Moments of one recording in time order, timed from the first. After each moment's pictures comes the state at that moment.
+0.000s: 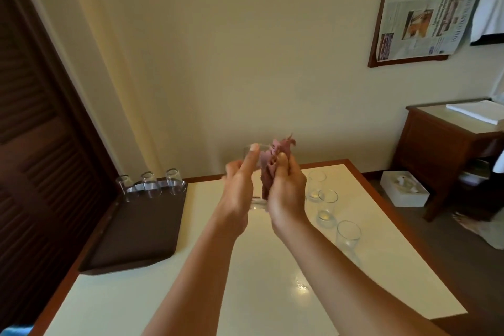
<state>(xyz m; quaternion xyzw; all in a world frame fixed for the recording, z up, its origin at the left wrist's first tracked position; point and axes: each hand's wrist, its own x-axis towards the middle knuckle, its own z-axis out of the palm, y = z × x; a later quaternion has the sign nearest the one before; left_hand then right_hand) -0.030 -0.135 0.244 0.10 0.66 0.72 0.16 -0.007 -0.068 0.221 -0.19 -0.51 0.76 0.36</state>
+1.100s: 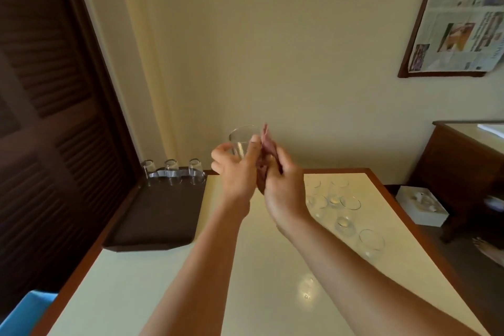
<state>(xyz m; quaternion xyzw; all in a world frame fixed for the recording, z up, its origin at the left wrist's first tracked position) -0.070 -0.181 0.238 0.05 0.67 0.74 0.04 -0.024 -0.116 0.223 -0.11 -0.68 0.66 0.32</state>
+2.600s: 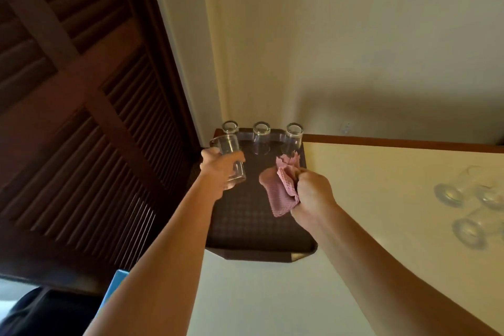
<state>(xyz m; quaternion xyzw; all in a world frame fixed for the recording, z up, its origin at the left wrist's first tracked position) -0.451 -0.473 0.085 -0.19 0.73 0.63 0.20 -0.333 -0.334 0.121 -0.43 -0.40 0.81 0.03</state>
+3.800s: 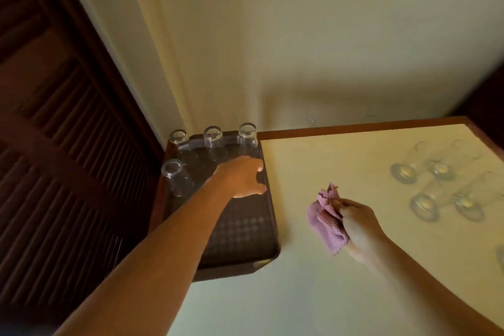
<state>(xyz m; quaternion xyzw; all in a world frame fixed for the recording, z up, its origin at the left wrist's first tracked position) -0.447 -0.356 0.076 0.37 0.90 0.04 0.23 -0.255 -0.180 0.031 -0.48 -0.52 0.70 0.08</state>
